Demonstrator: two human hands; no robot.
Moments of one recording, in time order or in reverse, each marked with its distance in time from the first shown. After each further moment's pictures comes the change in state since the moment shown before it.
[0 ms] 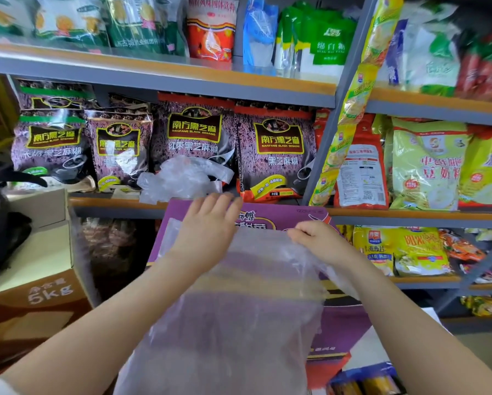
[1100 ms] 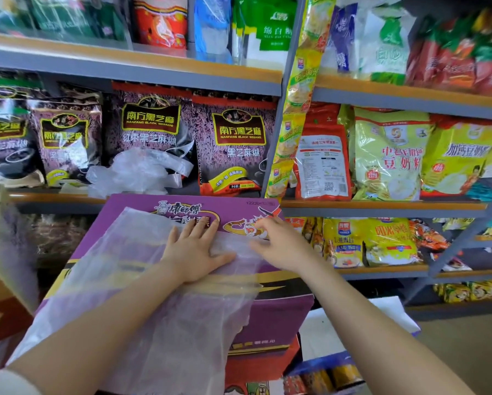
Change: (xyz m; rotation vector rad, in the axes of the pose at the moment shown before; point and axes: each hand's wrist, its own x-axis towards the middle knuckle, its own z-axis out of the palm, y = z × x) left_hand 0.019 0.094 0.053 -0.298 -0.637 -0.240; right_hand -0.025 0.042 -0.028 -0.258 -0.064 0.020
